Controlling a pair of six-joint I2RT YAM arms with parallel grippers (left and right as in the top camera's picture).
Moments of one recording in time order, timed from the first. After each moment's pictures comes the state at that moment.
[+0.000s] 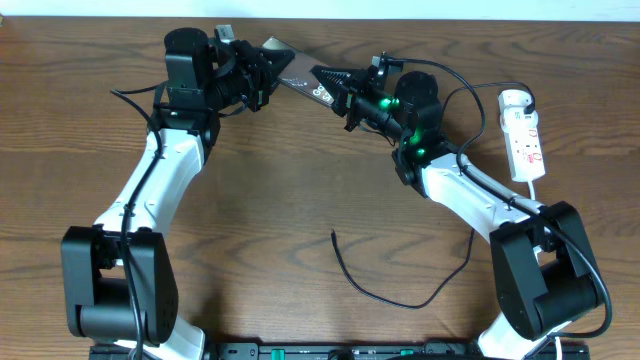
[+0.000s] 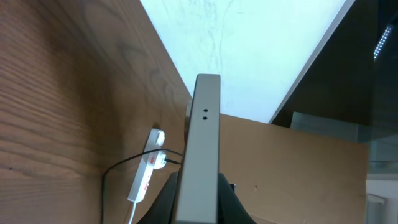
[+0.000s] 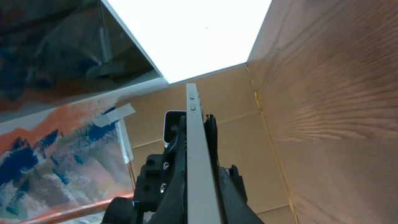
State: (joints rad) left arm -0.10 1.73 1.24 0.14 0.75 -1.42; right arm 0.43 1.82 1.10 0.66 -0.53 1.77
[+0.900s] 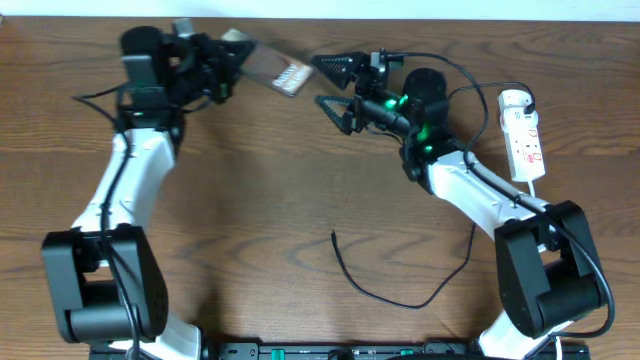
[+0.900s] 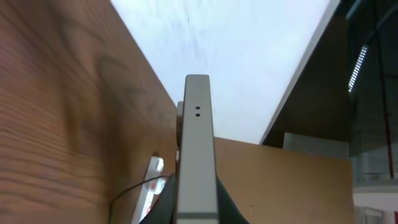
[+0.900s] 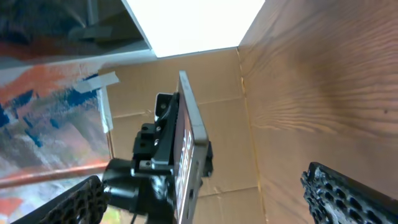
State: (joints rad) left arm 0.09 1.73 1.23 0.17 0.84 -1.36; right arm 0.37 1.82 1.10 0.65 -0.70 1.60
